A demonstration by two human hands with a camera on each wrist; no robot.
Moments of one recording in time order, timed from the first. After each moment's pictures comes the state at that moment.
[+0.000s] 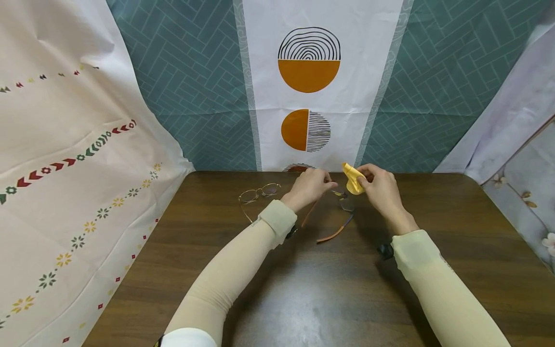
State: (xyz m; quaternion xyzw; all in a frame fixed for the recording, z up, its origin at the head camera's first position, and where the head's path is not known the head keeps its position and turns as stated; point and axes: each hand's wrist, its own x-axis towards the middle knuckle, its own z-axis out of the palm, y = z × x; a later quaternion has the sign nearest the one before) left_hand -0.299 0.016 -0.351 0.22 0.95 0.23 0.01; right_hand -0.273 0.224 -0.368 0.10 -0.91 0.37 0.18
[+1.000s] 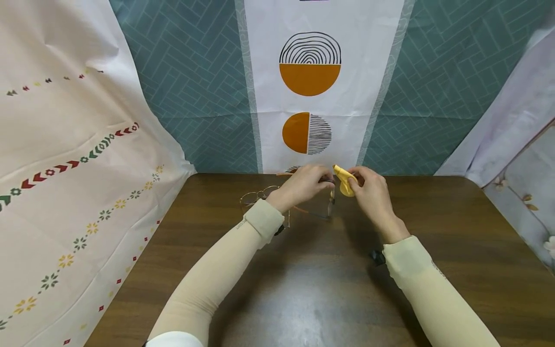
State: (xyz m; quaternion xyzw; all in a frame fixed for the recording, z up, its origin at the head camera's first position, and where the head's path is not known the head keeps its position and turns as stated) left_hand -0.292 -0.008 -0.322 0.35 0.91 0.23 -0.04; right_hand -0.261 0.192 -0.363 0.13 -0.88 0.38 0.25
